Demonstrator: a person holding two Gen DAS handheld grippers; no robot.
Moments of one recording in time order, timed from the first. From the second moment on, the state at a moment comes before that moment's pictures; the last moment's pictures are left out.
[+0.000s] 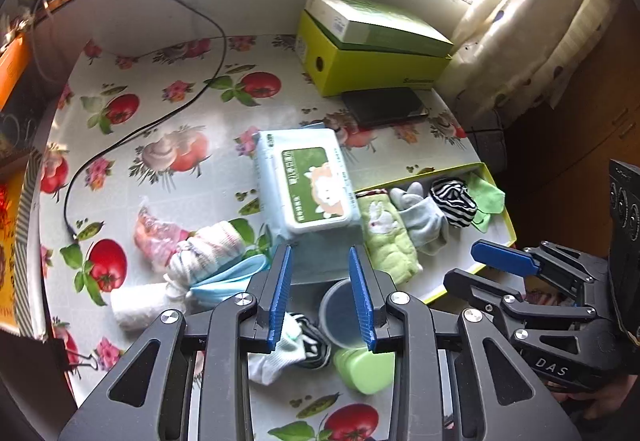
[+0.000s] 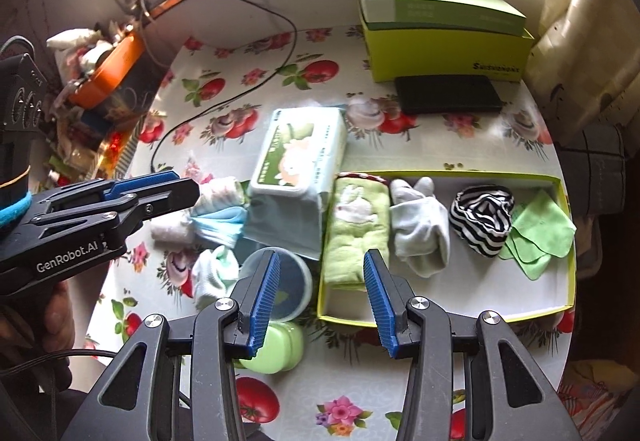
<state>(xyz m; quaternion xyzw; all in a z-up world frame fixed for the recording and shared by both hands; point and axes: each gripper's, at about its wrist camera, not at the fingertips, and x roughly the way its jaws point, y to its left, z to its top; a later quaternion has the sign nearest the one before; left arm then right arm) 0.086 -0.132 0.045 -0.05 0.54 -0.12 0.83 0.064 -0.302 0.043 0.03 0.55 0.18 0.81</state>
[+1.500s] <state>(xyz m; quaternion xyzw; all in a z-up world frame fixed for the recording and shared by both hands) 0.059 -0.028 0.016 -0.12 0.56 -0.04 0.82 0.056 -0.218 0.041 -0.02 0.57 0.26 0.78</state>
